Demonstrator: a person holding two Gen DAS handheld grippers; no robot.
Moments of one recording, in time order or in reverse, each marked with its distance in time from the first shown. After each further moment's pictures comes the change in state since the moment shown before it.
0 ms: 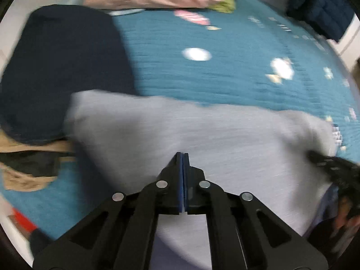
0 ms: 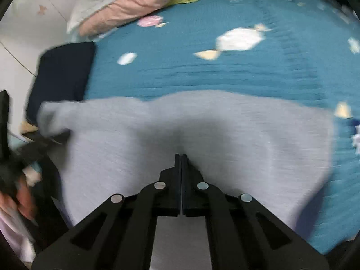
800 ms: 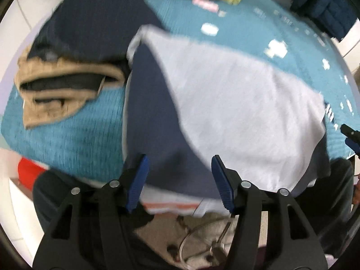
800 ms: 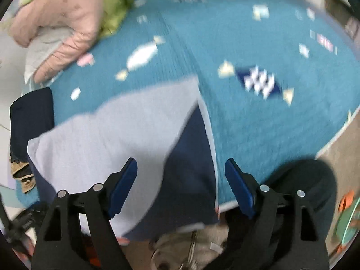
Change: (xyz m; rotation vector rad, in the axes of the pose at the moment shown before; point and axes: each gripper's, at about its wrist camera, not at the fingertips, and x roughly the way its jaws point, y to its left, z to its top) left arm -0.073 0.006 -0.078 -0.043 0.029 0.006; right arm -0.111 -0.026 -0.047 0.276 -0.171 -0.263
